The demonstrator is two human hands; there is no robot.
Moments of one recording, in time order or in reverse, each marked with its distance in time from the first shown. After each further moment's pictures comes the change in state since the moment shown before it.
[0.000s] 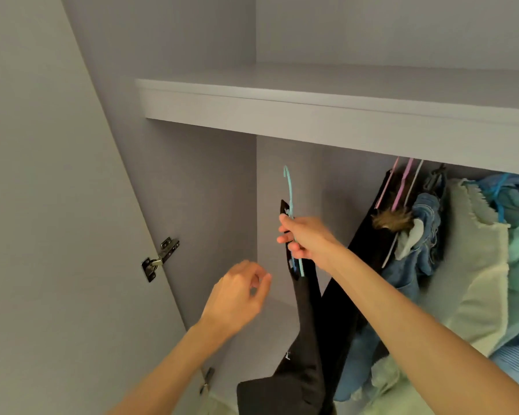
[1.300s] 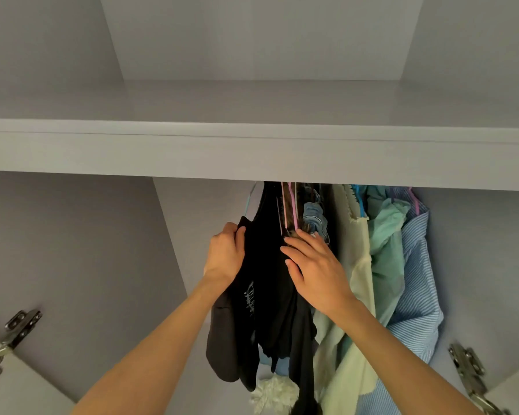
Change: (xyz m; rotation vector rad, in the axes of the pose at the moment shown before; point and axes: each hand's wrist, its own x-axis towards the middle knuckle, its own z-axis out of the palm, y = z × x) left_hand 0.159 0.102 0.126 -0.165 0.008 -0.031; right_hand 0.007 0.105 -0.192 -1.215 0.659 -0.849
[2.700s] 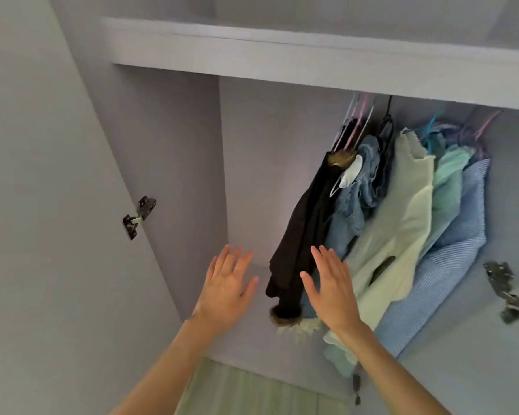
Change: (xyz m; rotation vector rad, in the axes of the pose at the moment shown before) left_hand -0.245 -0.115 -0.121 0.377 -0.300 0.073; right_hand -0.146 -0.177 -0.001 0.267 -0.336 0.355
